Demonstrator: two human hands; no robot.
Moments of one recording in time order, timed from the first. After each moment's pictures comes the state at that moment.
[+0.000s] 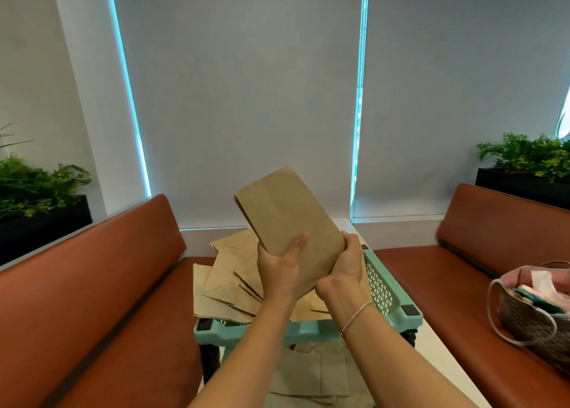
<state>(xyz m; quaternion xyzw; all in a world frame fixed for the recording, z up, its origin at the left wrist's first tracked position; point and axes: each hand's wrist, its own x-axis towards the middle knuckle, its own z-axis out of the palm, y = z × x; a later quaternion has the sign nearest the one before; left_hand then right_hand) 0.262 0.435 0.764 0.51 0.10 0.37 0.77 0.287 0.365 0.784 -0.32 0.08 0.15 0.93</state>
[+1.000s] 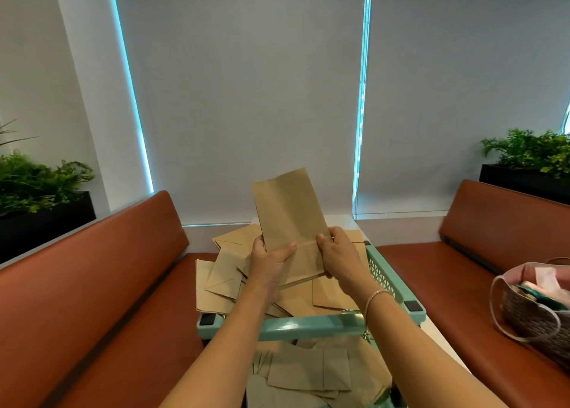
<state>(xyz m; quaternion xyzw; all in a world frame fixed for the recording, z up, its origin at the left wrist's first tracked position) 0.273 0.476 0.752 0.60 0.11 0.26 0.75 0.311 0.355 0.776 -0.76 -0.16 0.02 0.62</state>
